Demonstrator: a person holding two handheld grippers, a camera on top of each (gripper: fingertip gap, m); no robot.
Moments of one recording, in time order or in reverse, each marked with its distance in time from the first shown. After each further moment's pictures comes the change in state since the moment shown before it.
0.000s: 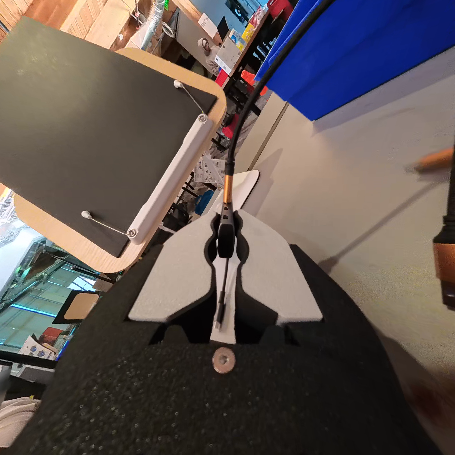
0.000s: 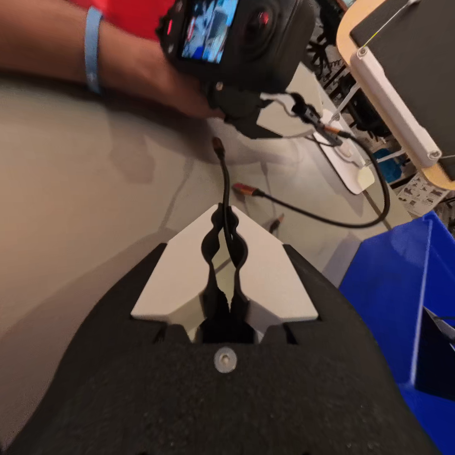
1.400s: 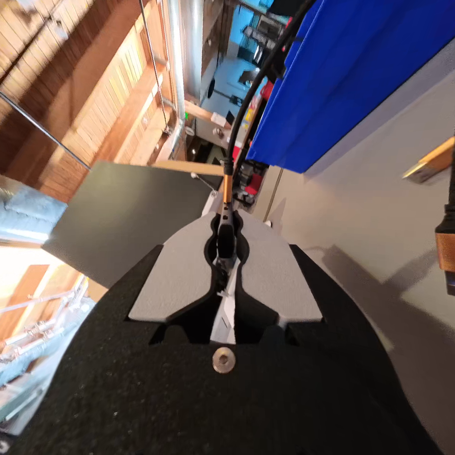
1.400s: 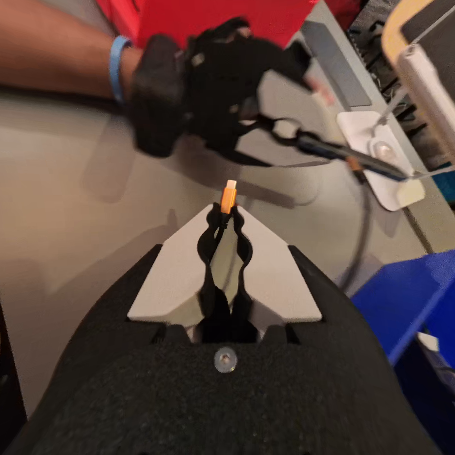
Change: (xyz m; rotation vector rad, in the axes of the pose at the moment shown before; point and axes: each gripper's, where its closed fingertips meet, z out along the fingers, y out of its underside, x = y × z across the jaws) left arm 0.012 -0.059 -0.027 0.292 -0.056 0.278; right arm 0.020 -0.016 -0.003 -0.021 -0.239 0.015
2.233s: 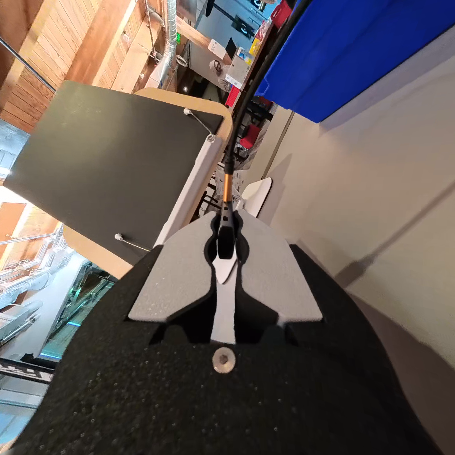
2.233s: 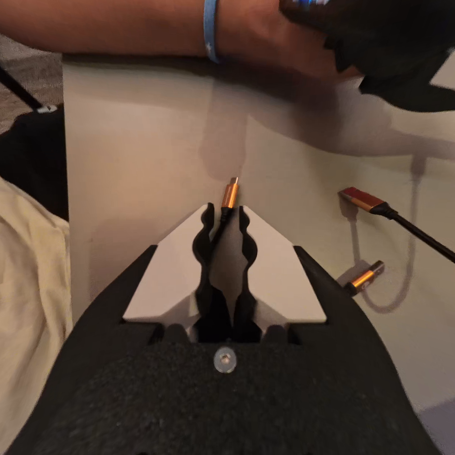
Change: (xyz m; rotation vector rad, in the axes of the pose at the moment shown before) left arm 0.000 0.050 0.008 -0.242 0.009 -0.115; right arm -0.089 0.034 0.040 -0.030 -0.357 0.087
